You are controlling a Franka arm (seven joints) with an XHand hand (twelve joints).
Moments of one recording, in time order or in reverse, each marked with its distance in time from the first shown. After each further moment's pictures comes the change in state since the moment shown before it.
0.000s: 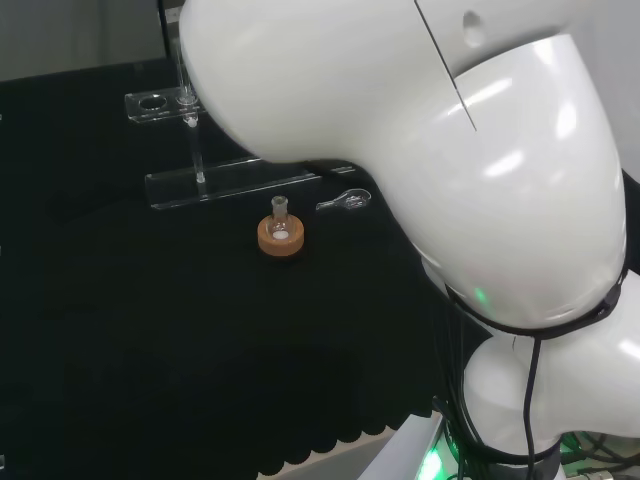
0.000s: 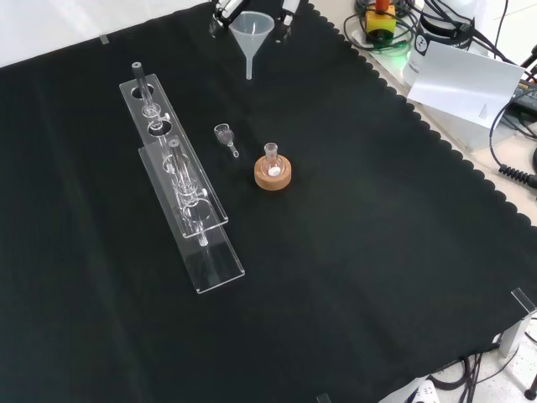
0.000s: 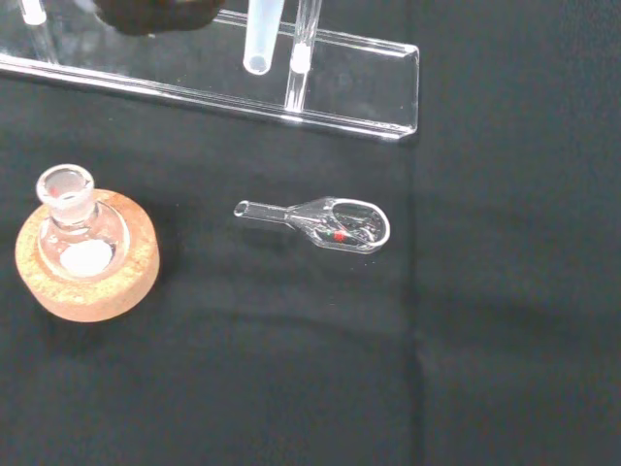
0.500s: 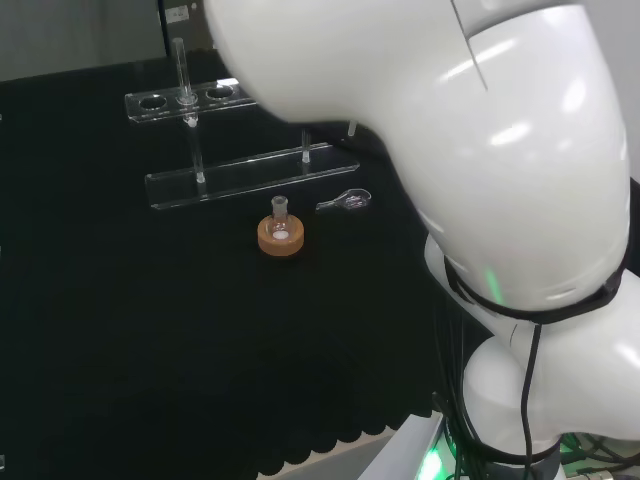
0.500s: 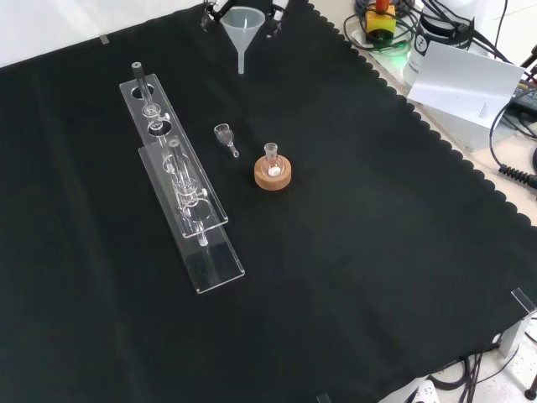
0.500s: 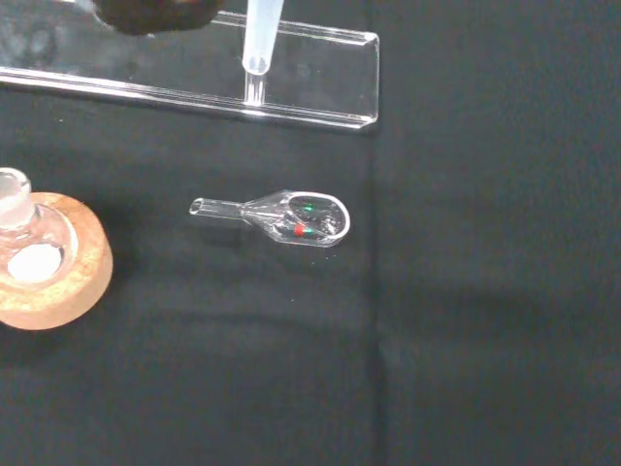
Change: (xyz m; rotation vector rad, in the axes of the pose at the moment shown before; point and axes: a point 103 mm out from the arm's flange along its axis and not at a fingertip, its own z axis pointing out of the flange) arm -0.028 0.007 0.009 0.009 0.028 0.035
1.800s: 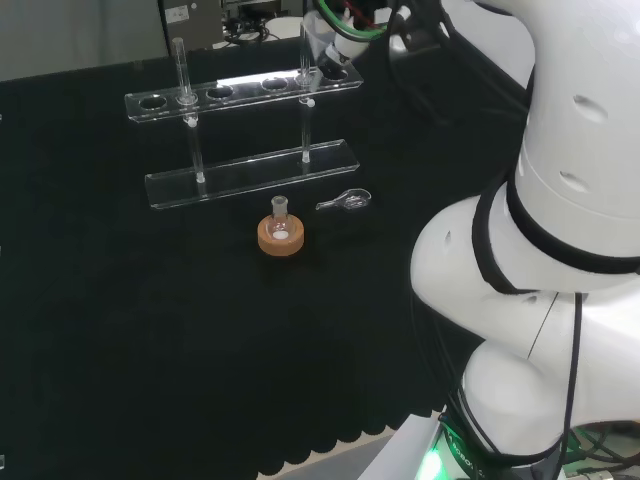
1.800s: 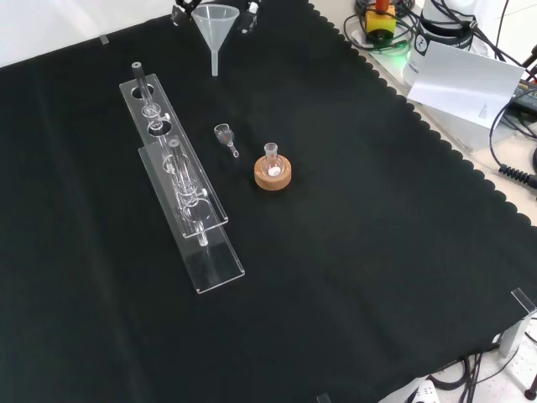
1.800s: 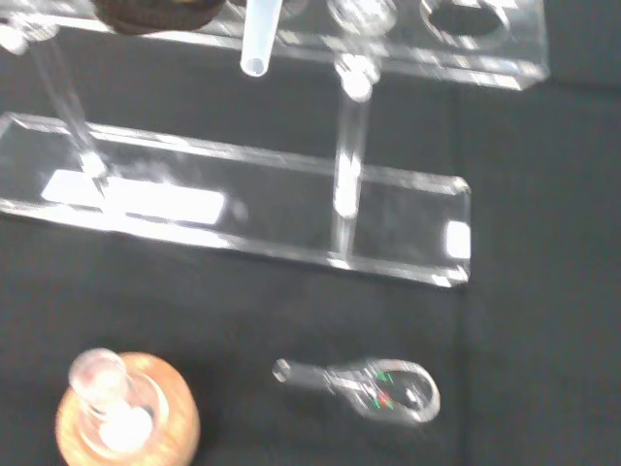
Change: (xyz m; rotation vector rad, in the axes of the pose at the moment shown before) arm 0.018 0.044 -0.059 -0.121 0.062 -0.145
